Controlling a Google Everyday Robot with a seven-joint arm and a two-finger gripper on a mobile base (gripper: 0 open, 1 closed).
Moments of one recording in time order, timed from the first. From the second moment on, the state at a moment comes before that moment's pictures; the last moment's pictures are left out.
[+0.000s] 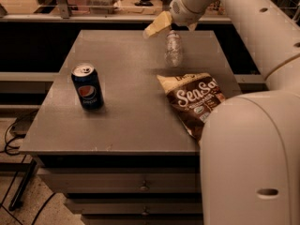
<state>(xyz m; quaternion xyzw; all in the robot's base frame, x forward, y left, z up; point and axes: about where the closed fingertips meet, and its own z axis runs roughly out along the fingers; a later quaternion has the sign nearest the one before) 0.782 -0.060 0.920 -0.24 0.92 0.13 0.29</state>
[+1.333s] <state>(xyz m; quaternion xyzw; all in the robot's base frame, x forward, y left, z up) 0.843 -0.063 0.850 -0.19 0.94 0.13 0.26</state>
